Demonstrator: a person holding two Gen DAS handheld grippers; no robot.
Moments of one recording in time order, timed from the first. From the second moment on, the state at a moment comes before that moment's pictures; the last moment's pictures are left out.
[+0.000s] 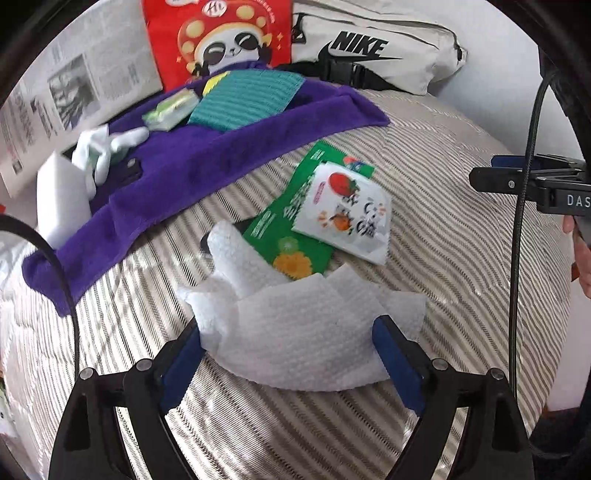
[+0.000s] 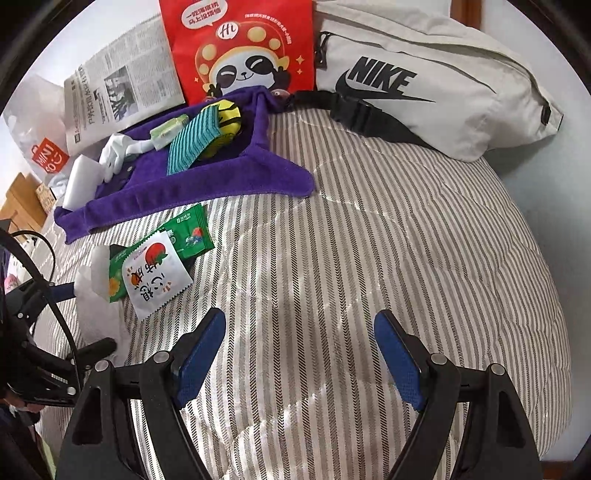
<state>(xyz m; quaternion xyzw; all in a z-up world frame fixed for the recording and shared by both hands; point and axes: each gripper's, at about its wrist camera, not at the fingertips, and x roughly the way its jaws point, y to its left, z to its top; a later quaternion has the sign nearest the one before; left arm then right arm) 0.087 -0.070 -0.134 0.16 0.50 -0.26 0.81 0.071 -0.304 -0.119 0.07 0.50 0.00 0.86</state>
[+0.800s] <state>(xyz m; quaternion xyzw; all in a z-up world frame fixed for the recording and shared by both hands) 0.083 0.003 -0.117 0.12 0.50 -0.17 0.84 0.086 -0.244 -0.126 0.06 0.50 0.08 0.86</state>
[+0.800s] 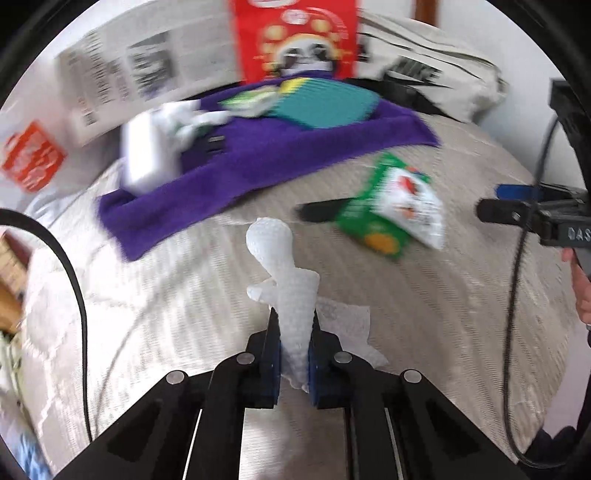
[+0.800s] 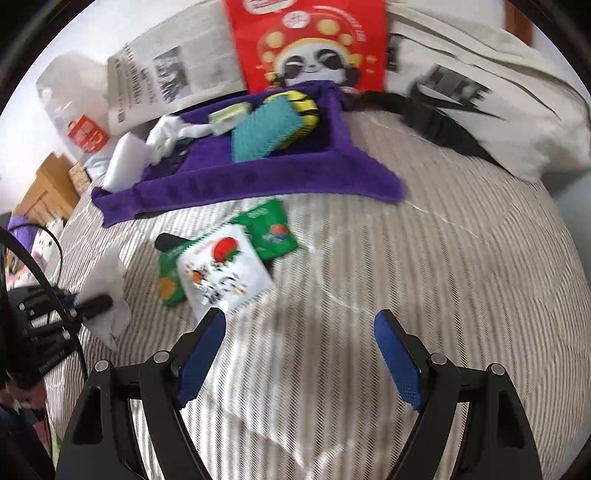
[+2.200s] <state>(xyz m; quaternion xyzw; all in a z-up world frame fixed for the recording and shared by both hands) 0.084 0.045 -0.124 0.06 0.49 -0.15 0.86 0.100 -0.145 -0.131 -0.11 0.49 0.19 0.84</state>
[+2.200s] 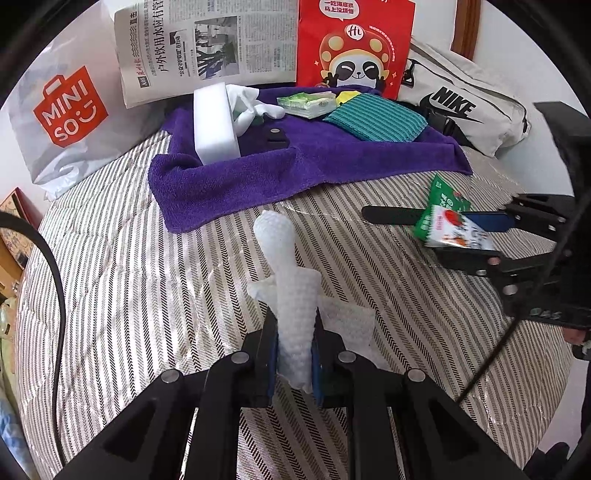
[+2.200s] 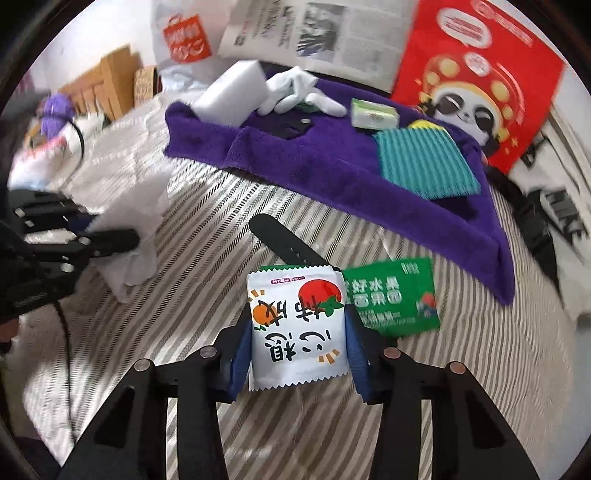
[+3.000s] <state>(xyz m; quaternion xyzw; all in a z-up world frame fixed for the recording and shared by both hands) 0.075 0.048 -0.123 0.02 0.51 -0.16 0.84 0.066 -0.195 -0.130 0.00 0.51 0.21 0.83</state>
